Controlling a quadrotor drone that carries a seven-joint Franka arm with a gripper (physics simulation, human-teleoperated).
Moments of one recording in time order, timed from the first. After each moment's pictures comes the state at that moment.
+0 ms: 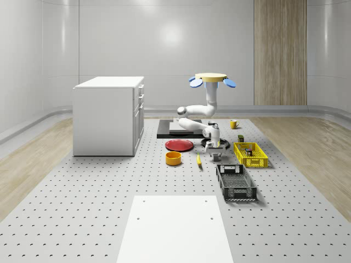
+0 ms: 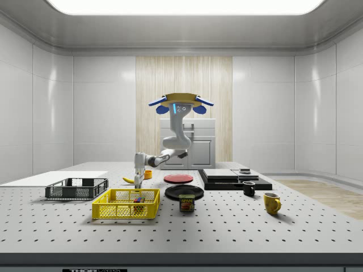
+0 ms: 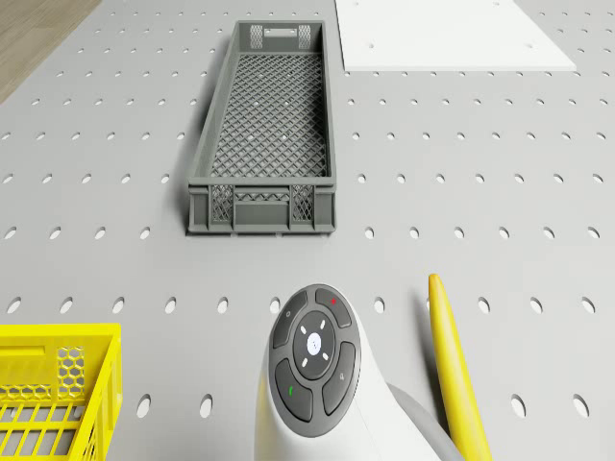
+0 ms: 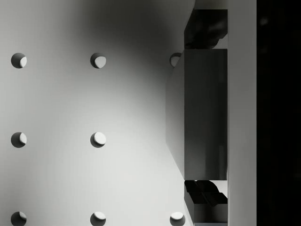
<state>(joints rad) -1.24 -1.46 1.03 -2.71 -2.11 1.69 1.66</state>
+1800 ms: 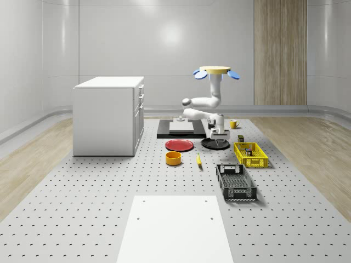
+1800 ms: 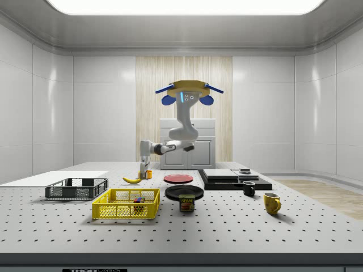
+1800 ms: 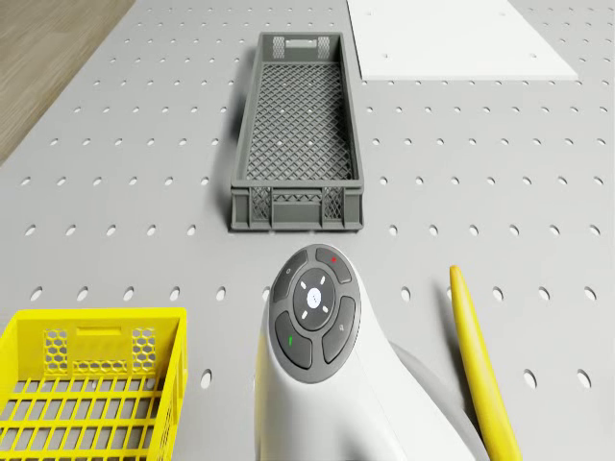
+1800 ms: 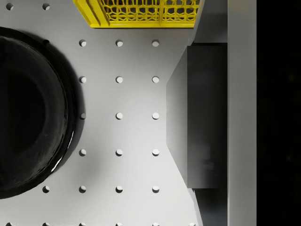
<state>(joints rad) -1.20 -1.45 1.12 -2.77 -2.03 1.61 1.65</state>
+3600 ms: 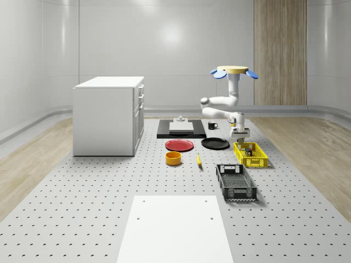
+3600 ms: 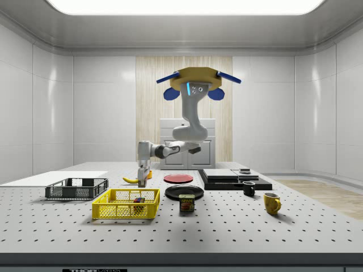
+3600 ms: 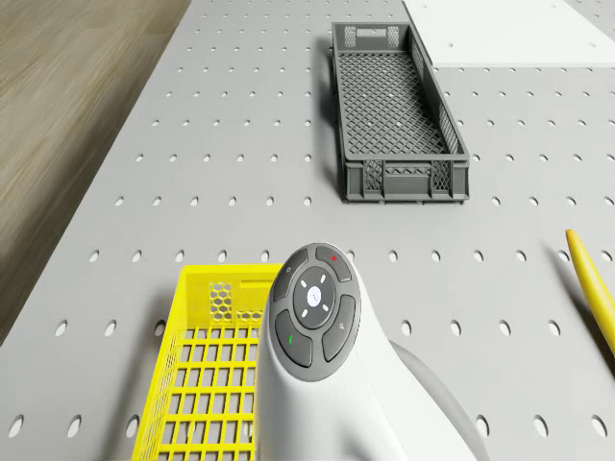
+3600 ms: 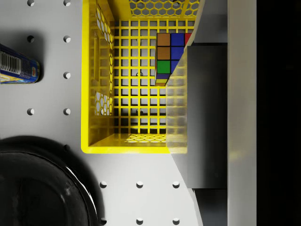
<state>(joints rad) -1.20 -1.45 1.13 -2.77 -2.03 1.61 1.65</state>
